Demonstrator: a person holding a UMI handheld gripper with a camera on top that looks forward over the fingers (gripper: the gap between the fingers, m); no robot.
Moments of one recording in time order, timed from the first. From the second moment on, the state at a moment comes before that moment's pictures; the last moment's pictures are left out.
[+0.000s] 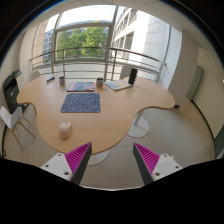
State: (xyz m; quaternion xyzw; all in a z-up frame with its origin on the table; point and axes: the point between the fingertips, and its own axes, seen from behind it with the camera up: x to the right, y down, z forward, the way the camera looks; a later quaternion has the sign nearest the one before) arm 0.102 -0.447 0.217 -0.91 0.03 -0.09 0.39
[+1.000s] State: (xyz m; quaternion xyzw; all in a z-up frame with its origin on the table) arm -0.132 -0.239 -0.002 -0.90 0.01 -0.02 0.43
